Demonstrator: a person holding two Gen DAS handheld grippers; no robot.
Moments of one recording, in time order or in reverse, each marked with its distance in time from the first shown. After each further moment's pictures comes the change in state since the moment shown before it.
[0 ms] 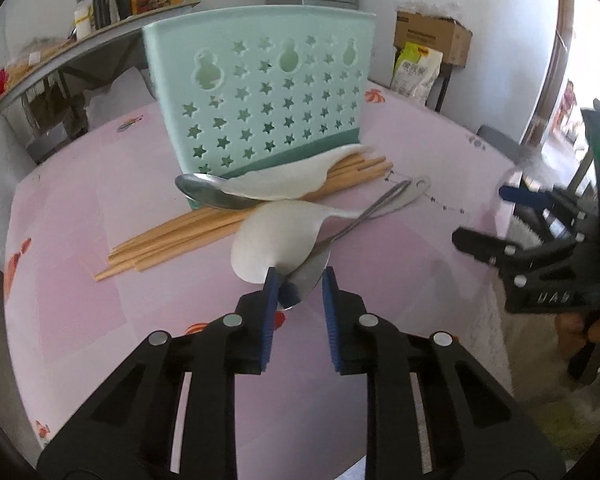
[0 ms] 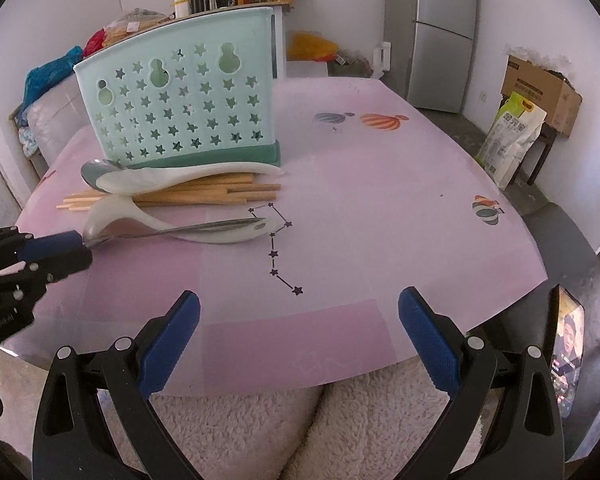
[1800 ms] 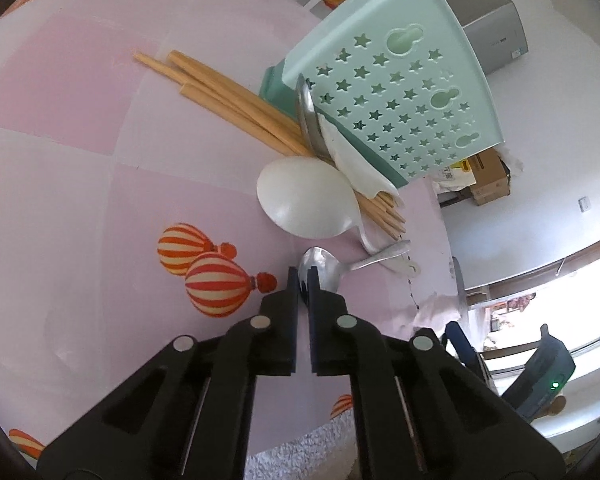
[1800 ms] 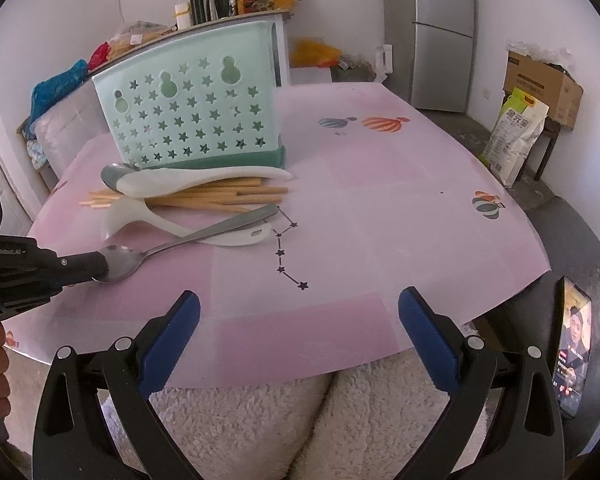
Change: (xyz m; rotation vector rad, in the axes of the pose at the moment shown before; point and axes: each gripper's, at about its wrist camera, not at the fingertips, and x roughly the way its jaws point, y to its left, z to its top) left arm 0.018 0.048 -0.029 -0.798 0.066 -0.235; right arm -0.013 -0.003 -0.004 0.030 -0.027 0.040
